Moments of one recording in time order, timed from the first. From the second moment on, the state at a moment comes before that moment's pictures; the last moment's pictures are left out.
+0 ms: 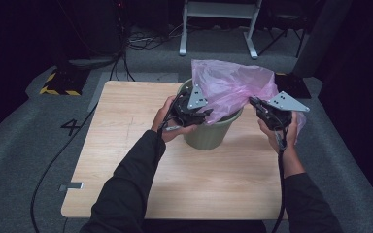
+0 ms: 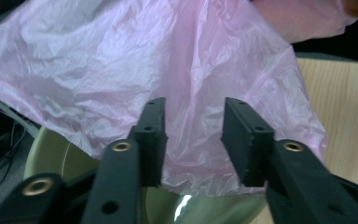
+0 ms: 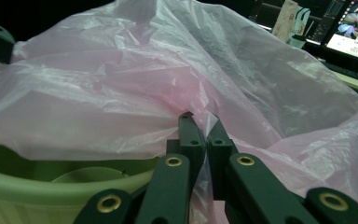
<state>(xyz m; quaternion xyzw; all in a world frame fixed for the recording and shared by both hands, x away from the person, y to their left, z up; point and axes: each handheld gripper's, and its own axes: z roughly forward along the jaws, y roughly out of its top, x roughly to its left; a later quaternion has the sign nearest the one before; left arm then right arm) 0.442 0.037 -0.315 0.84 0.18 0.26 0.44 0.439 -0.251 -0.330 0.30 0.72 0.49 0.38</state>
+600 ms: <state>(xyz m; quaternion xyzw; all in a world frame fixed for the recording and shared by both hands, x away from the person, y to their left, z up) 0.461 0.049 -0.319 0.82 0.26 0.22 0.46 0.427 -0.238 -0.339 0.23 0.78 0.45 0.37</state>
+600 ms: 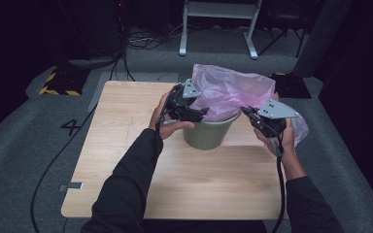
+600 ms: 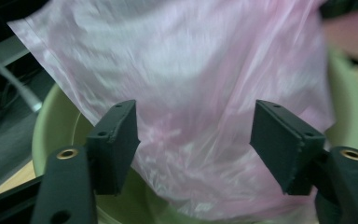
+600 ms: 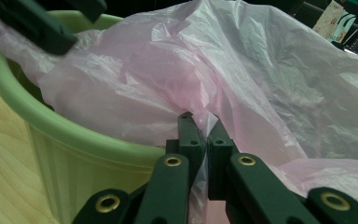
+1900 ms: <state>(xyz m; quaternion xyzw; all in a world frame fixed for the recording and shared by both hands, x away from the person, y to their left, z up) 0.458 0.026 -0.327 0.87 0.16 0.21 0.41 0.390 -0.239 -0.331 0.21 0.78 0.47 0.35</state>
